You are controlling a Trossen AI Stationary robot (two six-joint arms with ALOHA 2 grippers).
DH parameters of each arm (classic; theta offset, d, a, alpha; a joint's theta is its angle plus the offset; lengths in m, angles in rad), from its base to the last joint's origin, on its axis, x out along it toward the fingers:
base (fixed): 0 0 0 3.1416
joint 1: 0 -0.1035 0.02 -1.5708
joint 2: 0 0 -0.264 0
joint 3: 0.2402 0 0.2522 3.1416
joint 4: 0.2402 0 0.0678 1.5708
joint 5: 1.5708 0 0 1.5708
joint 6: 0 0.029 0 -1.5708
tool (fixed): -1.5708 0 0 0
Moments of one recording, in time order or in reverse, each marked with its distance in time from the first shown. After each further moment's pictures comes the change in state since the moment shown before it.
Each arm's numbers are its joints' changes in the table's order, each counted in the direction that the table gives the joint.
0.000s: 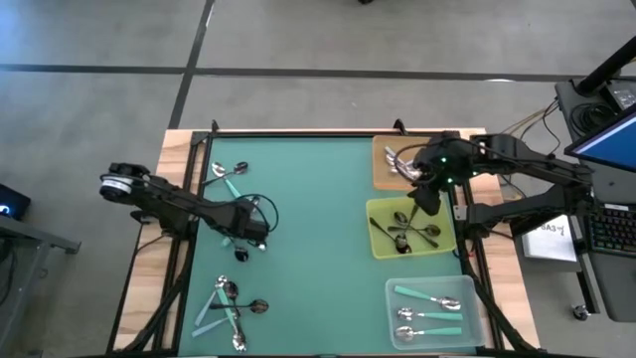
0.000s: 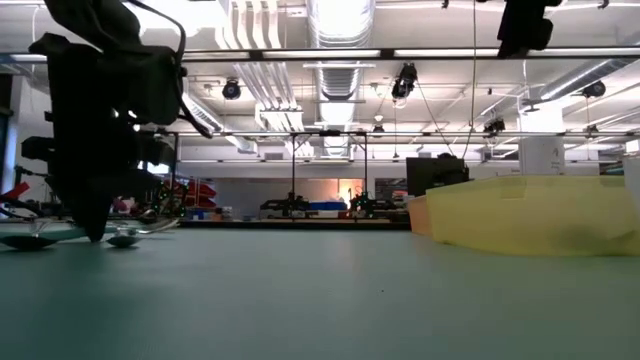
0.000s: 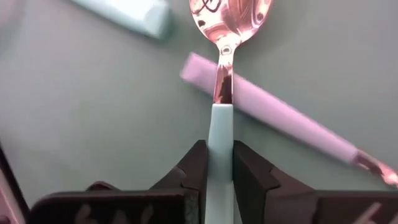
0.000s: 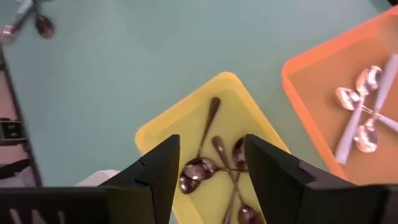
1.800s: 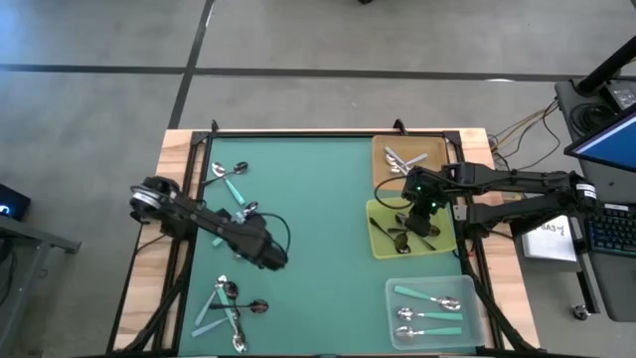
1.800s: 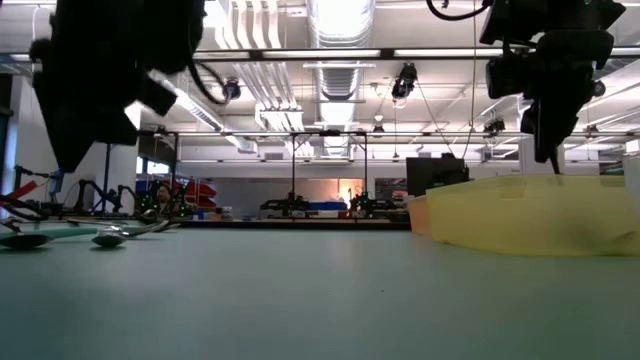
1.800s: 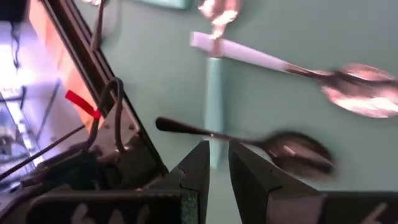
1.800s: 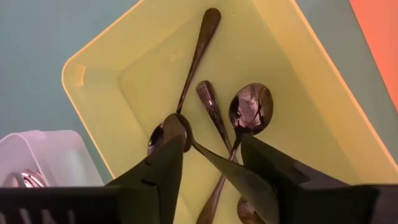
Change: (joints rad) left arm 0.213 -0.280 0.518 0.641 -0.104 -0.069; right arm 0.000 0.042 -0.533 -0.284 0.108 -0.029
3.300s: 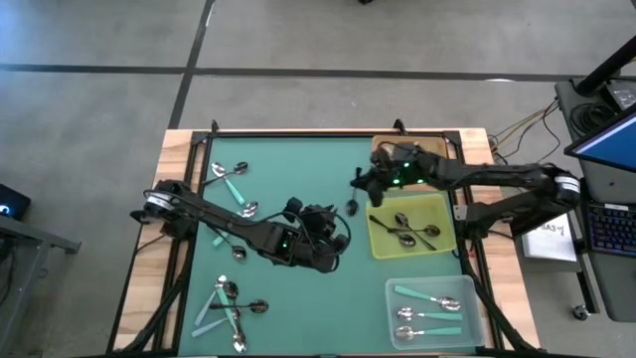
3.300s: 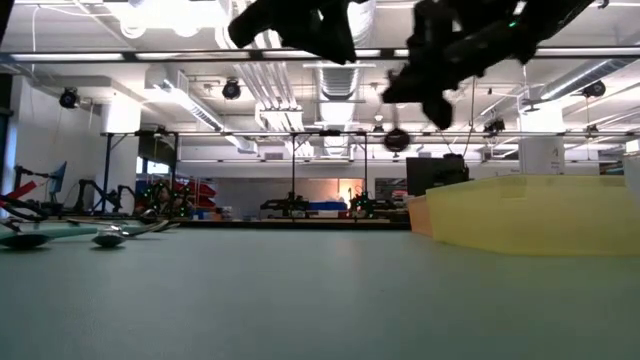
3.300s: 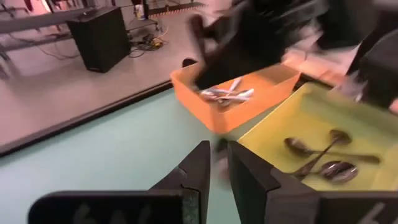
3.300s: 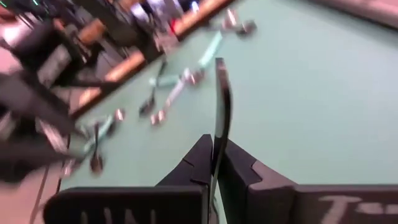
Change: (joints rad) left arm -0.032 -0.110 0.335 -1.059 0.860 0.522; right arm 0.107 -0.199 0.000 -0.982 0.061 0.168
